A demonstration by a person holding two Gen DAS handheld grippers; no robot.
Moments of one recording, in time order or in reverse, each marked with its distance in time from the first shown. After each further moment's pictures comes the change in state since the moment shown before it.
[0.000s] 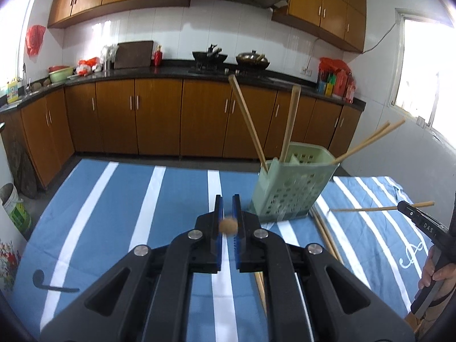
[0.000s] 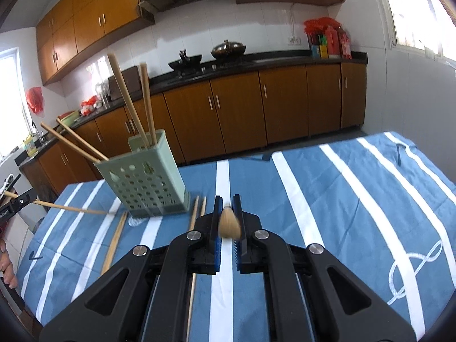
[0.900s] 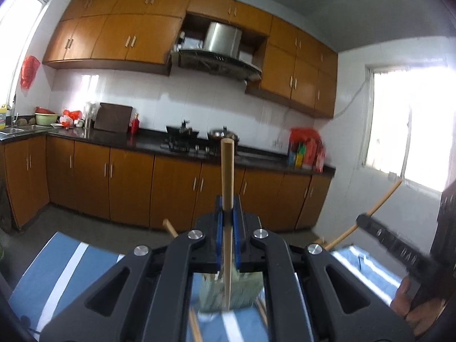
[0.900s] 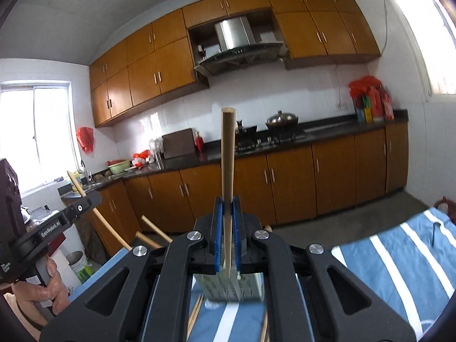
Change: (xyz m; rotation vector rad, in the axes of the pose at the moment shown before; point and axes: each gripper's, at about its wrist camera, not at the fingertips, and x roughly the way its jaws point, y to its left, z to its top) left arm -0.057 -0.060 0.099 -0.039 -0.384 -0.137; right arm -0.059 0.073 0.096 -0.060 -0.323 0.247
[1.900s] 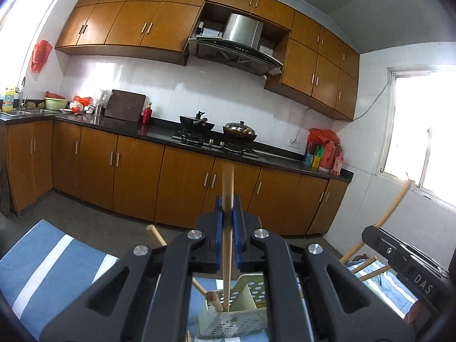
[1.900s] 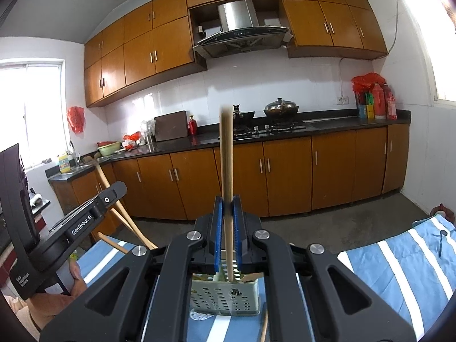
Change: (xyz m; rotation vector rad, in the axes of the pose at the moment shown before) left arm 0.096 0.021 -0.031 -0.055 0.028 0.071; right arm 0.060 0.012 -0.011 -0.052 0.078 -0.036
